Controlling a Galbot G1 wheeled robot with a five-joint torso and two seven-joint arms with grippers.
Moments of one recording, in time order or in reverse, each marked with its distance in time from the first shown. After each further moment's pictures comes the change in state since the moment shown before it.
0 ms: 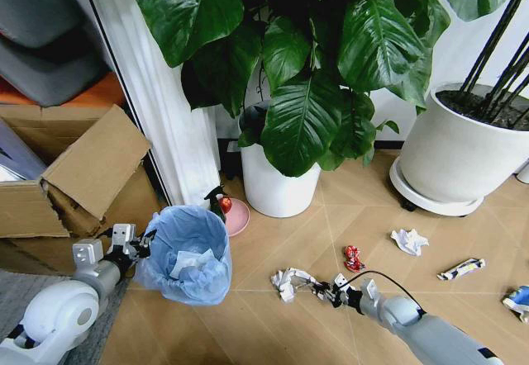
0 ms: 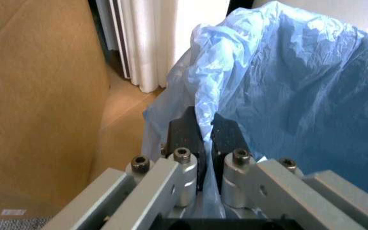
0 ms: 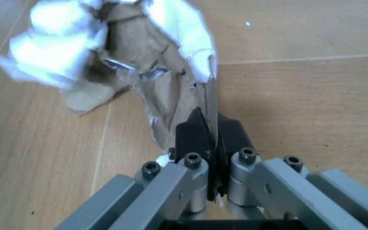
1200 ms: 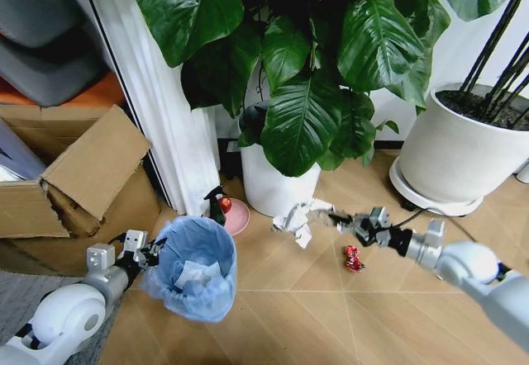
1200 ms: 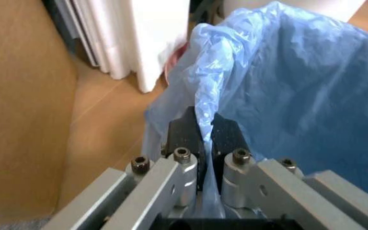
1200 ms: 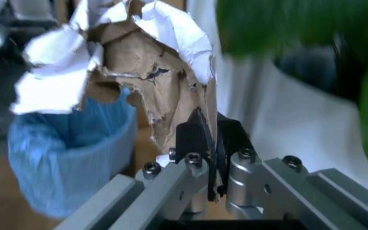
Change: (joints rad) left arm -0.038 0.074 0.132 0.025 0.020 -0.032 0.040; right arm -0.124 -0.432 0.391 0.766 0.347 0.055 -0.146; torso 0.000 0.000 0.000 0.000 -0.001
